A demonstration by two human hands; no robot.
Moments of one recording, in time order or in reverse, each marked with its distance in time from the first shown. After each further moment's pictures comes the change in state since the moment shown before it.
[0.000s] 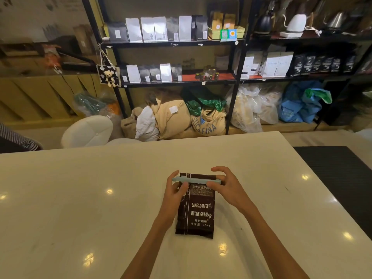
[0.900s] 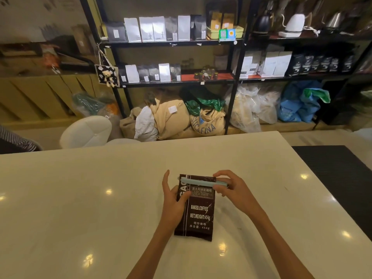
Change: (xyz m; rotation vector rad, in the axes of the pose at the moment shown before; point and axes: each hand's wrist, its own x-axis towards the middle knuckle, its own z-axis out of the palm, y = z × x) left_hand -0.012 -0.008 0.007 -0.048 0.049 0.068; right_hand -0.017 0.002 -0.019 -0.089 0.009 -0.101
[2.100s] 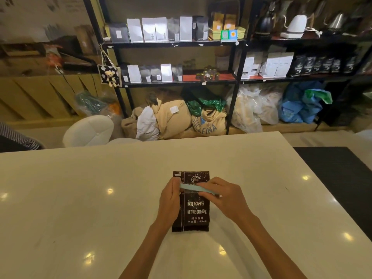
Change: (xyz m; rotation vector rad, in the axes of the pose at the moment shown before) left_hand 0.000 0.009 -0.010 0.337 0.073 0.159; right_hand -0.008 0.005 0.031 -0.559 0.136 -0.641
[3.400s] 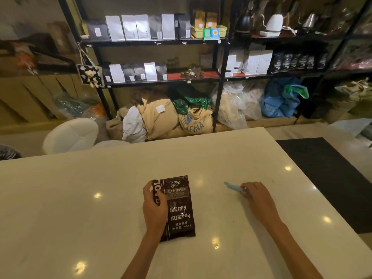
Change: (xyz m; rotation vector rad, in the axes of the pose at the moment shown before) left_hand -0.013 -0.020 -0.012 -0.012 0.266 0.041; right_hand -0.078 0.092 -0.050 -0.304 -0.033 0.549
